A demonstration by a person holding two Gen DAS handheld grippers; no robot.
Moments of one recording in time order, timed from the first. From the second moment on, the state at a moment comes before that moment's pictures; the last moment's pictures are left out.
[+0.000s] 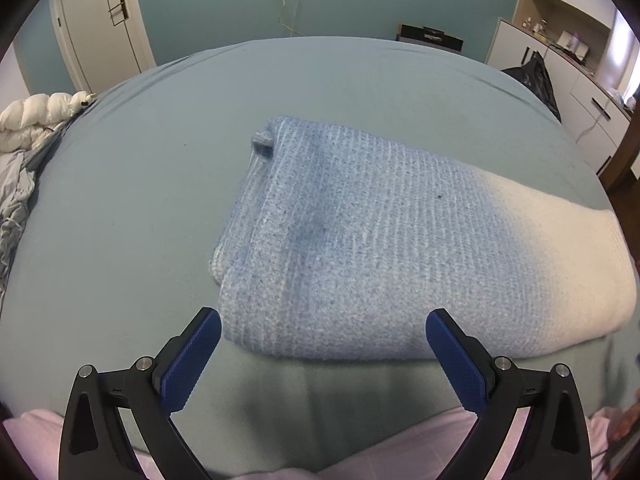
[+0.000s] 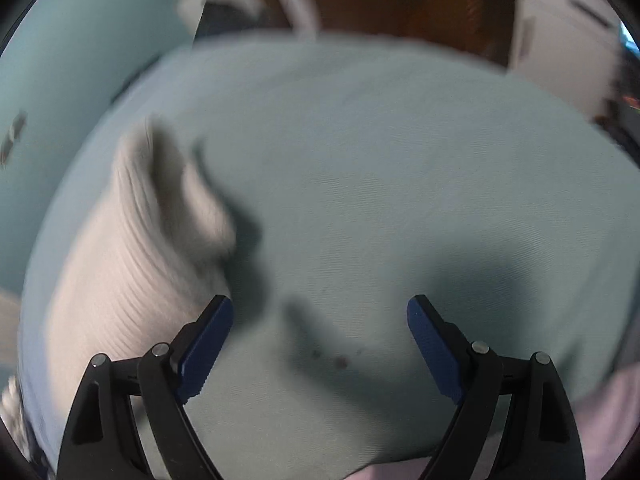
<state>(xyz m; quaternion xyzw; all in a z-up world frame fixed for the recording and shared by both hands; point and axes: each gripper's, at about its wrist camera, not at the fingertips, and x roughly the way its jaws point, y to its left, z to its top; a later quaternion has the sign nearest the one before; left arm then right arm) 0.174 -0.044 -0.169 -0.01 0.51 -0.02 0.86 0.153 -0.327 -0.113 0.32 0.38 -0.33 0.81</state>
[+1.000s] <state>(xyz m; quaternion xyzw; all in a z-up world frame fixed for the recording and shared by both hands) 0.172 0.025 -0.254 -0.29 0.63 -0.06 0.72 0.130 -0.311 -0.160 0.50 0.43 -0.14 0.74</state>
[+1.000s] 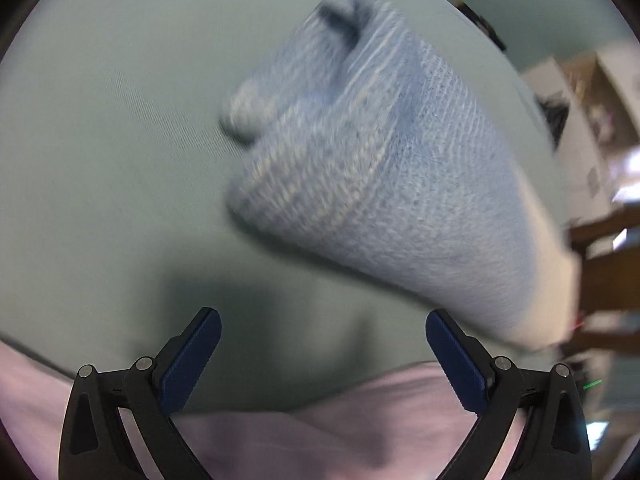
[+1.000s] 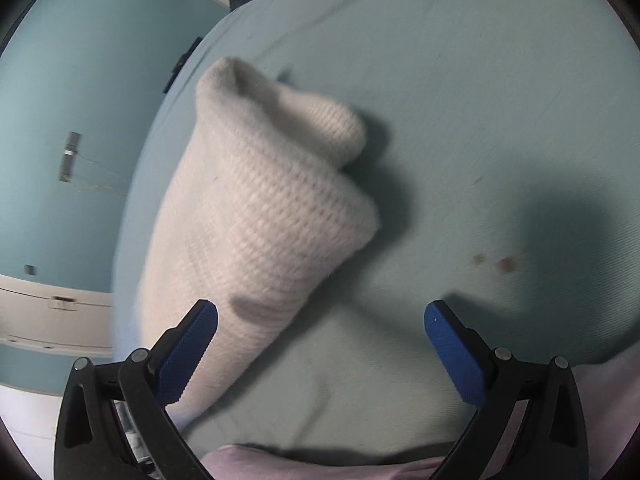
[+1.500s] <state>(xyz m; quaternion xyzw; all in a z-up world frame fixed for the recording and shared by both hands) 0.176 0.009 -0.317 -0.64 0.53 -0.03 0.55 0.120 -0.296 -0.155 0.51 0.37 -0.13 0.76</state>
